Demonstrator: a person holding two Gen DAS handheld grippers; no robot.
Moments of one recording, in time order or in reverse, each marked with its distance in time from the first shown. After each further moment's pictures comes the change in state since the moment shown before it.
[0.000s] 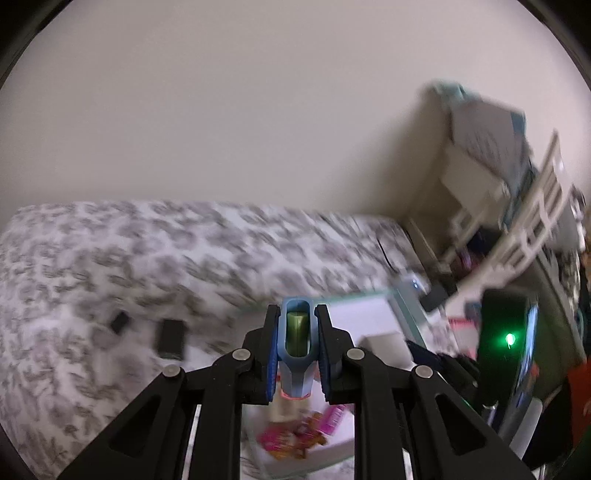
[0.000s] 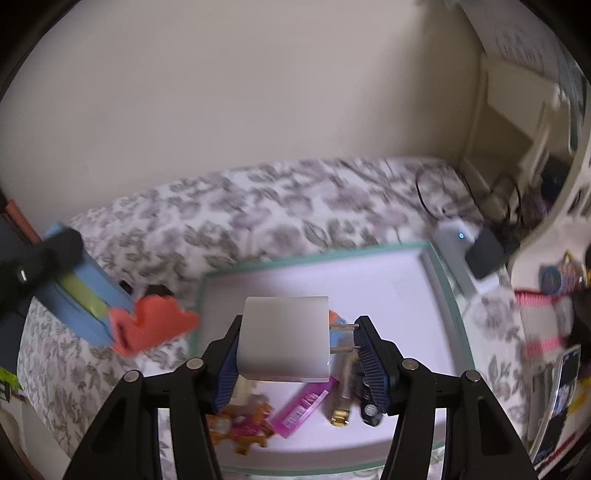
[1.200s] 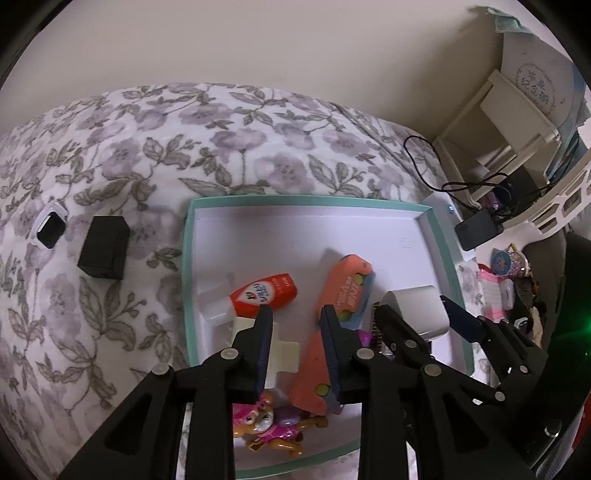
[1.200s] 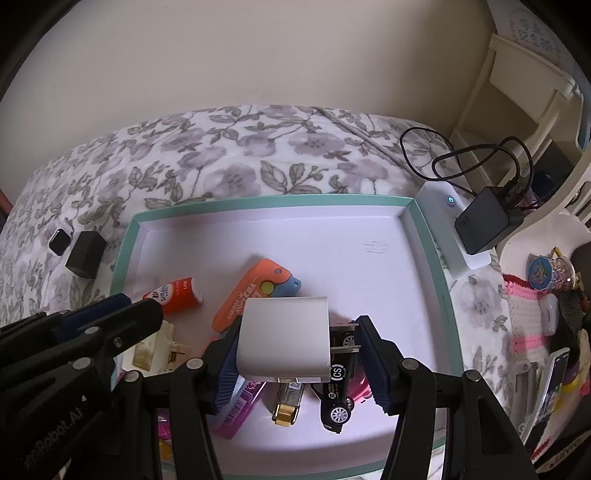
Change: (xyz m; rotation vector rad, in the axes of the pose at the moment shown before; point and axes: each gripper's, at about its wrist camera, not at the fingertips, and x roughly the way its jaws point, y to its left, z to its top) left arm 0.101 0.006 -0.043 -0.110 0.310 0.011; right arm 0.051 -0.018 -0.018 -0.083 0.130 -0.146
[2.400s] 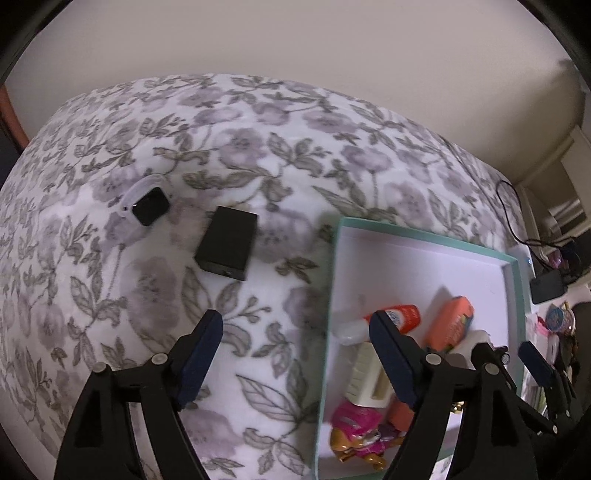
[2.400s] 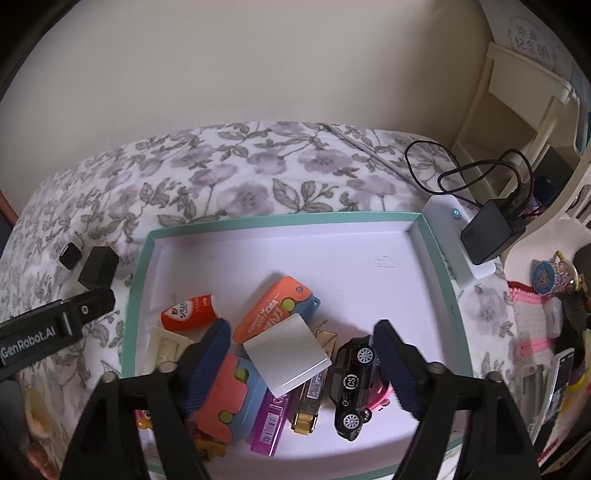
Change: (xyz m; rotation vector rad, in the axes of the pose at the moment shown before) left arm -0.012 0.078 0.006 -0.207 -0.033 0.232; right arm -0.007 0.008 0.003 0.019 -0.058 0.024
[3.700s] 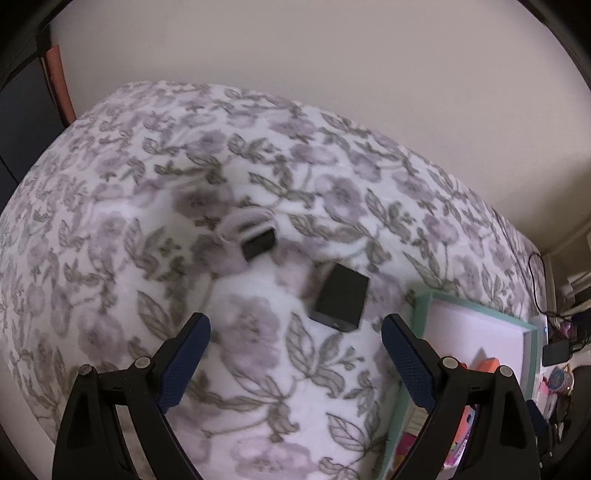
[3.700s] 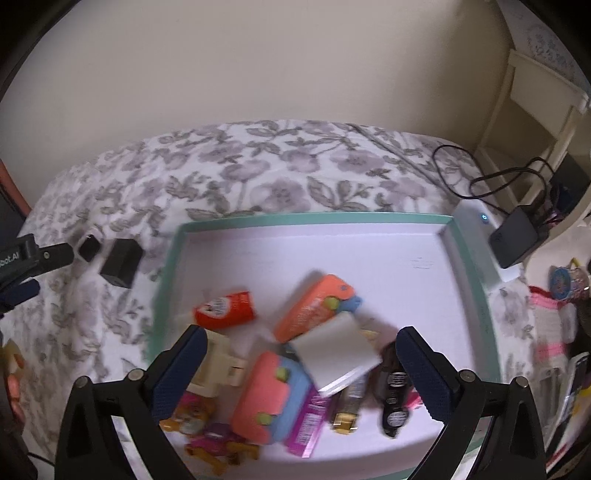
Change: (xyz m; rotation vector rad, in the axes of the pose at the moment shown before) left arm -0.024 0.088 0.021 -0.174 -0.112 0.070; right arm 0.000 0.027 -0.002 -0.018 -0.004 0.079
